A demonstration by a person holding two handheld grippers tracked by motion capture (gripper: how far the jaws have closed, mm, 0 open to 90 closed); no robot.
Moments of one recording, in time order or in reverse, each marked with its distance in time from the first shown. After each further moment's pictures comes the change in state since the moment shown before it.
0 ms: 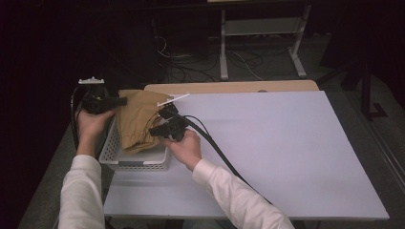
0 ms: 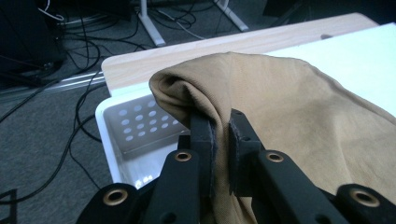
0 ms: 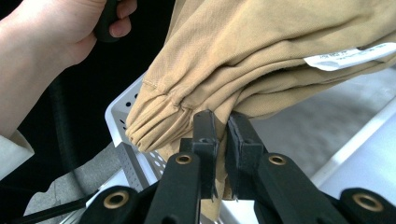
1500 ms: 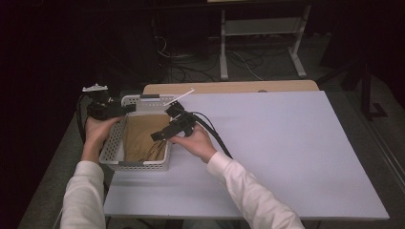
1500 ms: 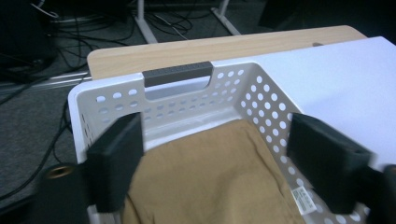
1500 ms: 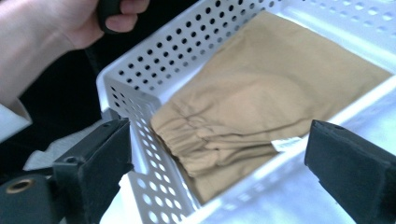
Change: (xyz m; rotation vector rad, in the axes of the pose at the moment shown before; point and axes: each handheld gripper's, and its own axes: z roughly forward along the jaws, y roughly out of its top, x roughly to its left) left arm -0.017 -0.018 0.008 -0.050 -0.012 -0.056; right arm -0.027 0.002 -0.010 0.085 0.047 -0.127
